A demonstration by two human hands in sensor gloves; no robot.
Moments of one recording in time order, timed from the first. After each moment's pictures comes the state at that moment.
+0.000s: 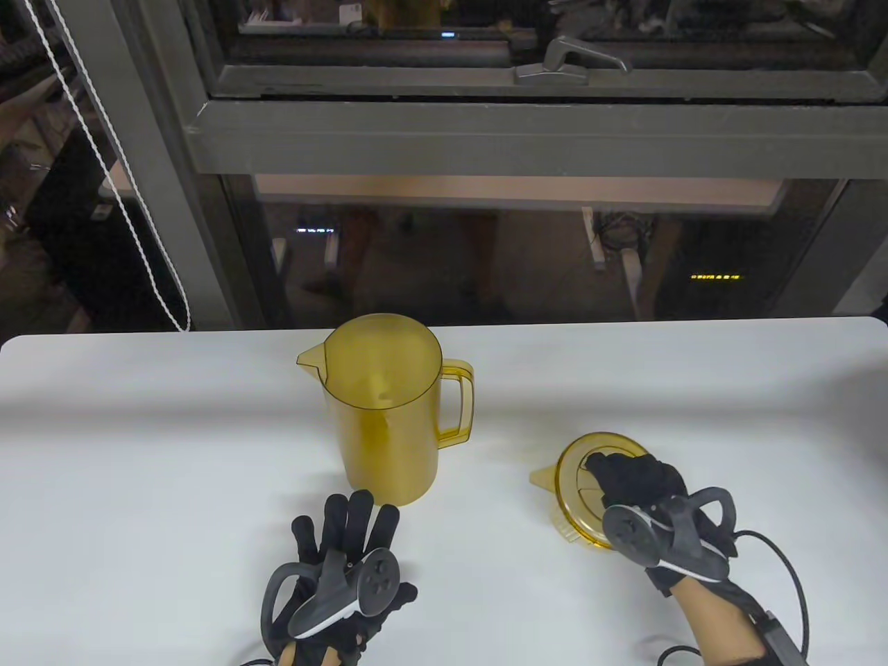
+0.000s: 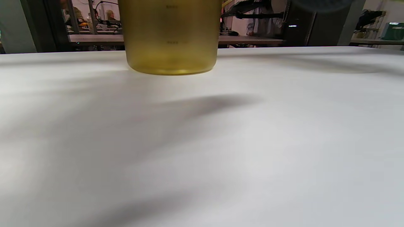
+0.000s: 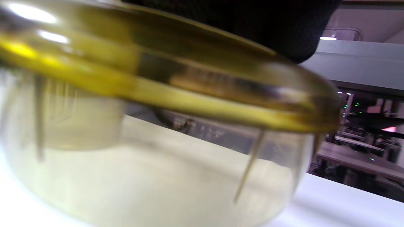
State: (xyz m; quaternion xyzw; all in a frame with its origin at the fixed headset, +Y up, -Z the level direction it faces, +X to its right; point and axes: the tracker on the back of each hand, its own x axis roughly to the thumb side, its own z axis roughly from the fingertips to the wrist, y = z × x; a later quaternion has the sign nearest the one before) left_hand -0.136 -0.740 -0.267 -0.10 -0.13 -0.02 0.99; right_hand 0.183 -0.660 -0.290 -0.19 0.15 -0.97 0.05
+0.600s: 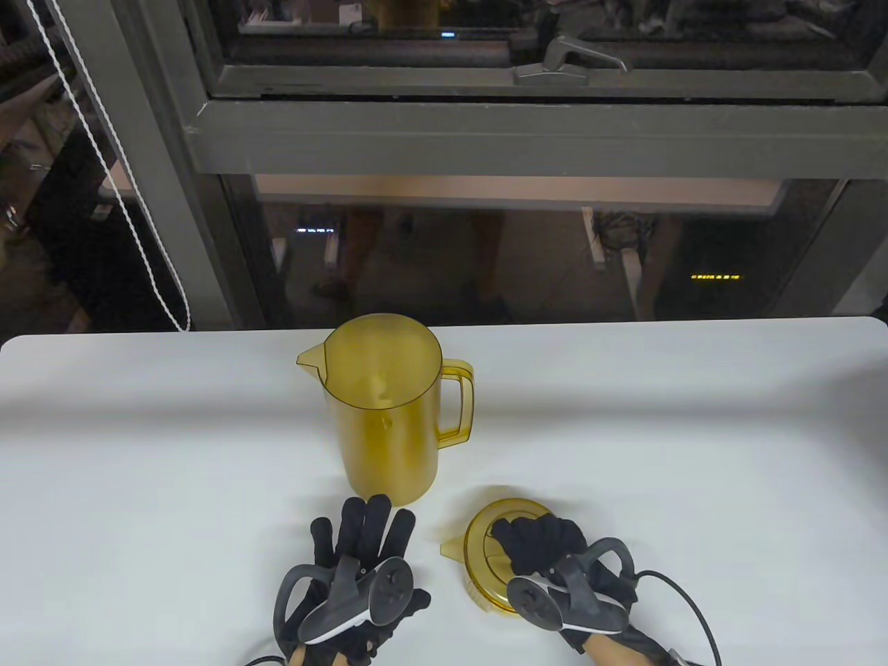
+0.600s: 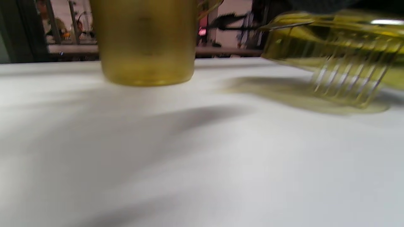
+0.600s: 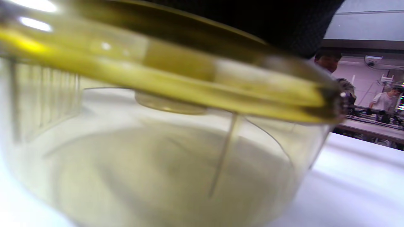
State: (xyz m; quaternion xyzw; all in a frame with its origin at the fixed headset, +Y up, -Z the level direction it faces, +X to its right) left_hand -0.117 -0.733 -0.261 -0.04 -0.17 0.00 0.98; right_hand 0.103 -0.724 -0.266 -0.28 0.11 -0.95 0.03
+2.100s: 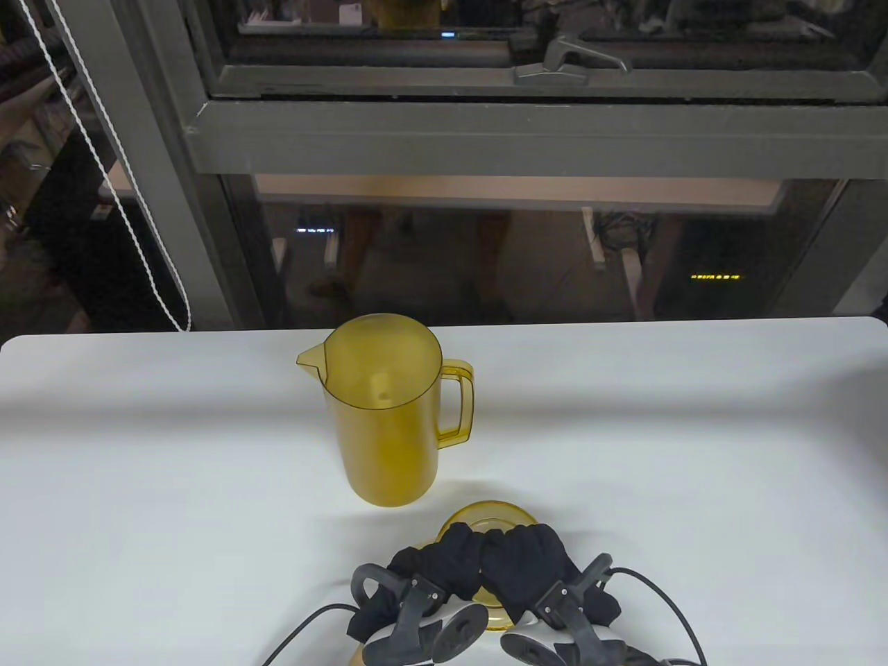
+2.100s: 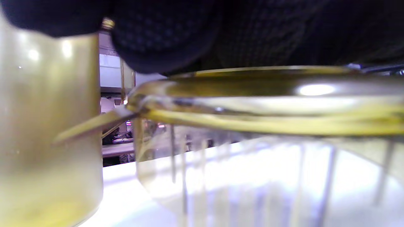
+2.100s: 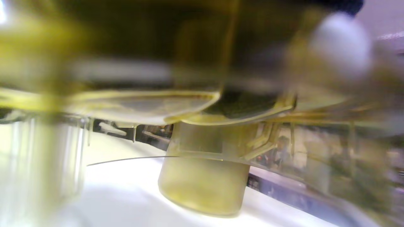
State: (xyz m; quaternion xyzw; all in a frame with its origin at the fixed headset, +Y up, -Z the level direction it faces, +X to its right) left_hand -0.044 -0.697 -0.241 0.17 -0.27 0.00 0.95; right_hand 0.084 -0.694 -0.230 -0.35 0.28 -0.89 0.01
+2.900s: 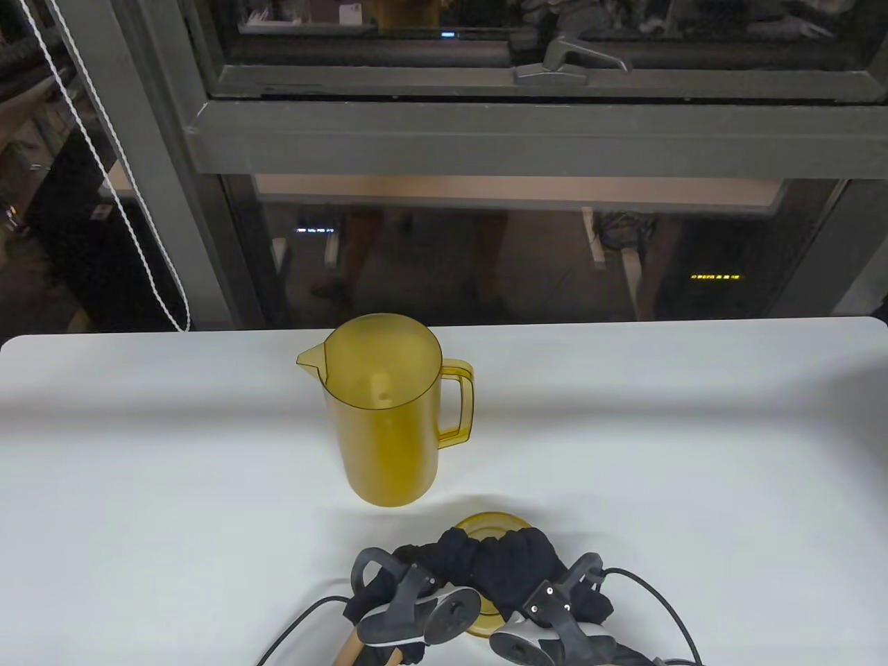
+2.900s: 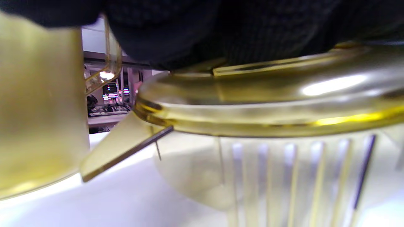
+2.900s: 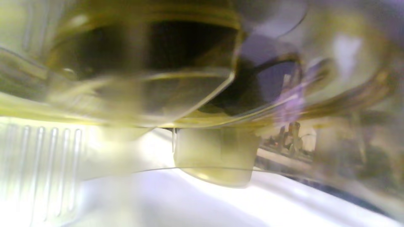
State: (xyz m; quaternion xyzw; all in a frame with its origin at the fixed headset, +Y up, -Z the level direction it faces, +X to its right) left_hand -0.047 -0.717 -0.255 0.10 -0.33 -0.01 0.94; right_hand 0.077 -0.703 -0.233 -0.37 0.23 -0.90 0.01
